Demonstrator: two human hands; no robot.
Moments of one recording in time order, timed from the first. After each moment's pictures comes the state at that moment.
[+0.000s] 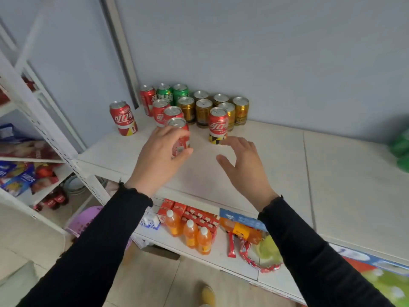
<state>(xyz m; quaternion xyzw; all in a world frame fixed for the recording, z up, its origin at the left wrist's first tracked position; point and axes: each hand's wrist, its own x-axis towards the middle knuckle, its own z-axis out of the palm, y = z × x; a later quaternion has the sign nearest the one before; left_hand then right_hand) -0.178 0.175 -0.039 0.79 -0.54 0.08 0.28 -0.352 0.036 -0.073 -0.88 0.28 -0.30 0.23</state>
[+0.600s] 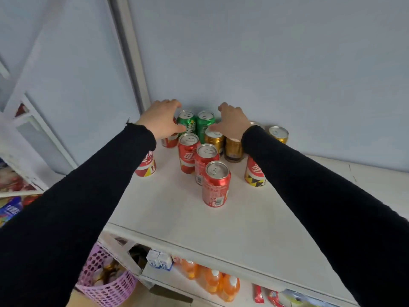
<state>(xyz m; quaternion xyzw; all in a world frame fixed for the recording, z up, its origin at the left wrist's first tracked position) 0.081 0.044 0.014 0.83 -0.55 0.01 0.11 -0.088 -0.099 -0.002 -0.91 0.35 -0.12 0.16</state>
